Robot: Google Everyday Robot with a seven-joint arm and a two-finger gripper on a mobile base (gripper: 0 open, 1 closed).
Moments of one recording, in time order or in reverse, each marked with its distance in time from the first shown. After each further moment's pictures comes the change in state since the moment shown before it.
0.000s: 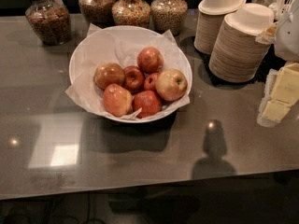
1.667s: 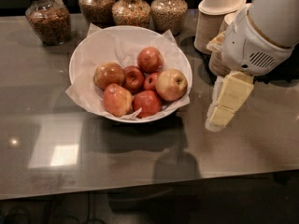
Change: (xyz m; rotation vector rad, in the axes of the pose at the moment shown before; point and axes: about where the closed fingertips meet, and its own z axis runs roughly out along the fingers) arm -0.086 0.023 0.032 -0.065 -0.174 -0.077
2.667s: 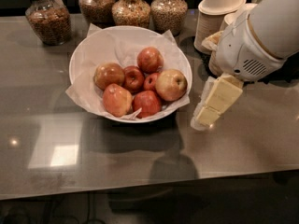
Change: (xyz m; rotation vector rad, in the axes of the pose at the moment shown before) arm -0.018 0.000 0.003 0.075 -0.128 0.037
